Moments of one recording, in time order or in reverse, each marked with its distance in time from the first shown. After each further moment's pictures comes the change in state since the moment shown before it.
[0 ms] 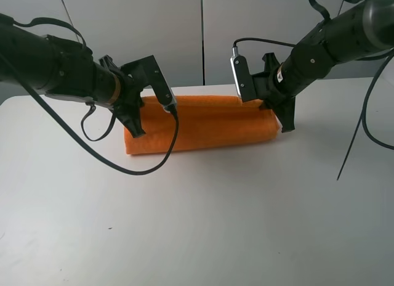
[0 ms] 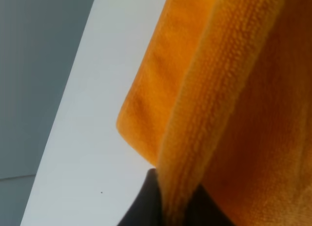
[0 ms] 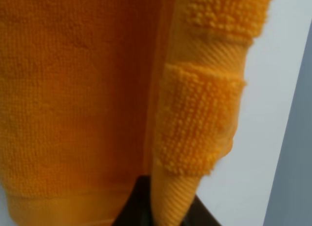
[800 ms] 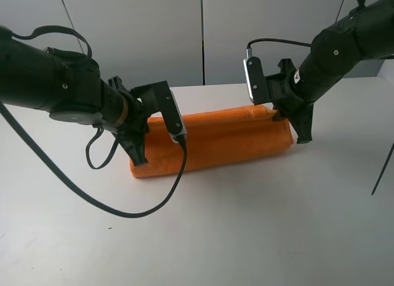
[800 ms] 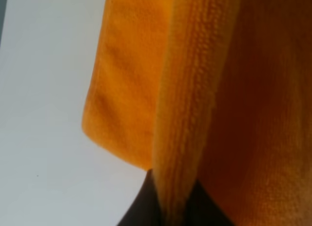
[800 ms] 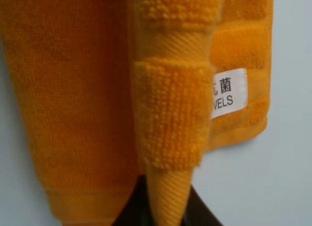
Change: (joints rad) left arm -0.125 -0.064 0.092 -0.272 0.089 0.207; right arm -0.002 -0.132 0.112 0.163 0.119 -0.082
